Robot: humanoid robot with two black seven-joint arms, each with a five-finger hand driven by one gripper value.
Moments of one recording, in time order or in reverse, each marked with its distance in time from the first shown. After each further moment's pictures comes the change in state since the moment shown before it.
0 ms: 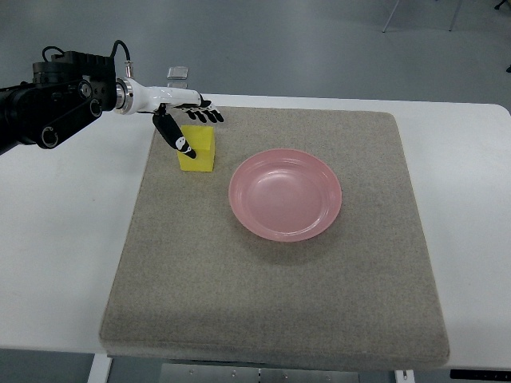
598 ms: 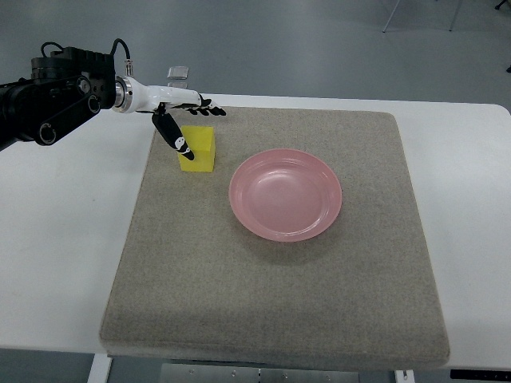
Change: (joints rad) left arm -0.009 0.001 -0.002 0.001 -0.003 -0.030 -0.001; right arm 0.000 0.000 0.000 0.000 0.000 0.000 0.000
